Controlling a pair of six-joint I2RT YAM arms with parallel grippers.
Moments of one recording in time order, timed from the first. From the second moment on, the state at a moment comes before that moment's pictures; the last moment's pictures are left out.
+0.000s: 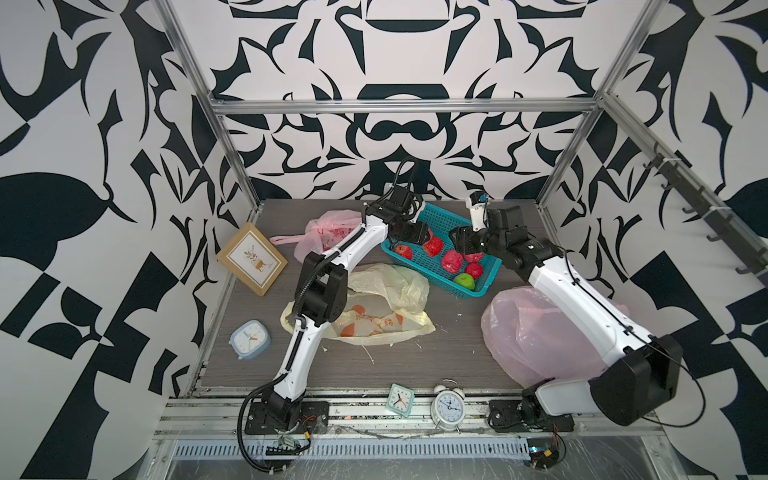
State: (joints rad) left arm -0.60 2.35 2.18 -0.73 0.31 -0.19; right arm 0.37 1.38 1.28 -0.50 -0.04 0.18
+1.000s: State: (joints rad) left arm -0.50 1.41 1.56 -0.65 0.02 -0.19; right arm 0.92 1.31 1.36 -0.51 -0.53 -0.06
